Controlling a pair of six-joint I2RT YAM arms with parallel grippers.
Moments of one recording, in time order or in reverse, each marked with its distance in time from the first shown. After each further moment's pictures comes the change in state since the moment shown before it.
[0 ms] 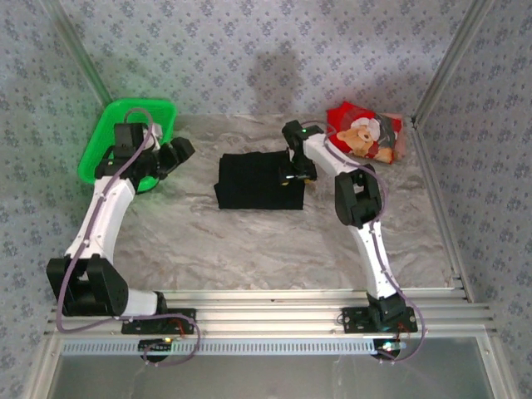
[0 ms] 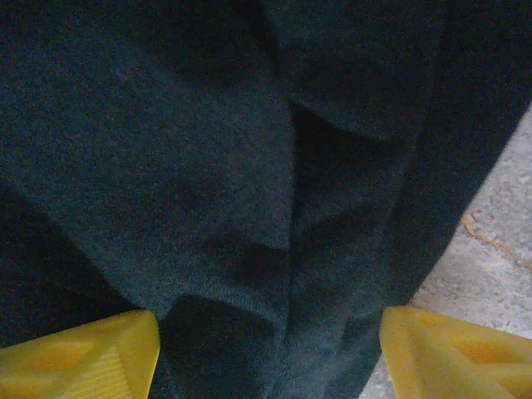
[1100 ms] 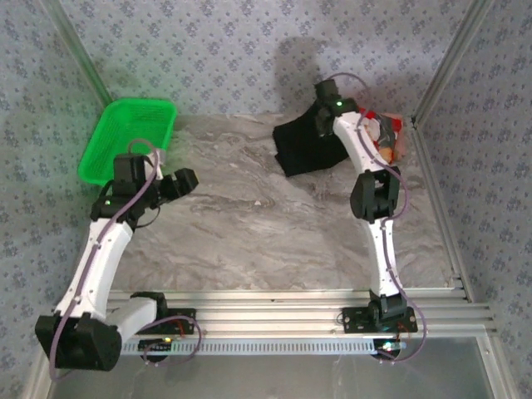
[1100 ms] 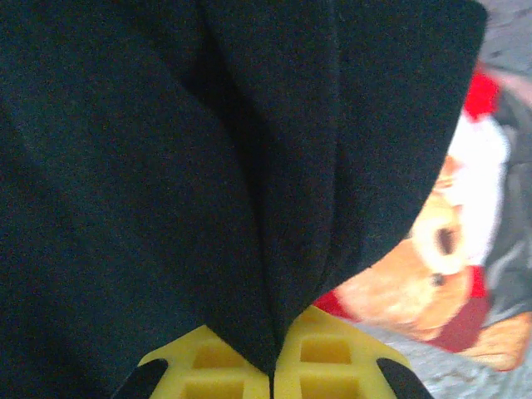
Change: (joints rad) left arm -0.098 -0.337 -0.256 -0.026 -0.074 0.141; right arm -0.192 -0.026 0.311 0.131 0.400 -0.241
